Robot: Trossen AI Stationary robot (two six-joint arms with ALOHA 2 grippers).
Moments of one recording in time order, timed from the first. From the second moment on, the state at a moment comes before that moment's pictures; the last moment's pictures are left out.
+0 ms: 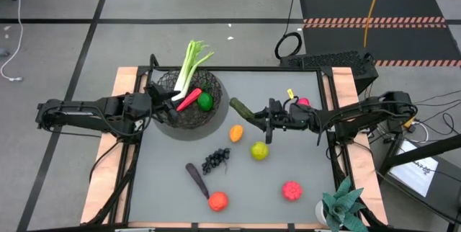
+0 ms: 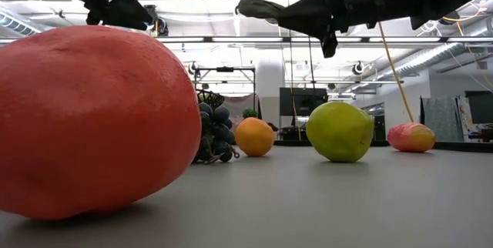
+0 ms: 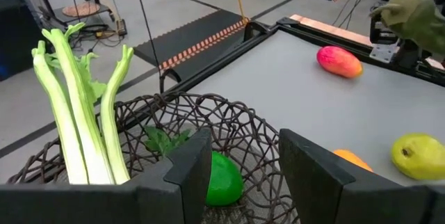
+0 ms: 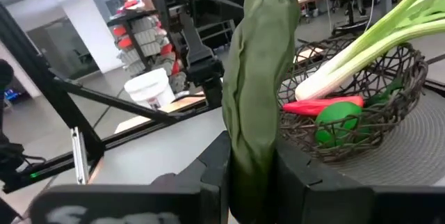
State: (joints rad) left arm 0.01 0.69 0.66 -0.38 -0.55 -0.31; right arm 0.02 1.29 0.51 0.70 0.13 0.37
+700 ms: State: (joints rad) left arm -0.07 1.05 0.66 0.06 -0.29 -0.01; right arm 0.06 1.29 0.51 0.79 0.13 -0.09
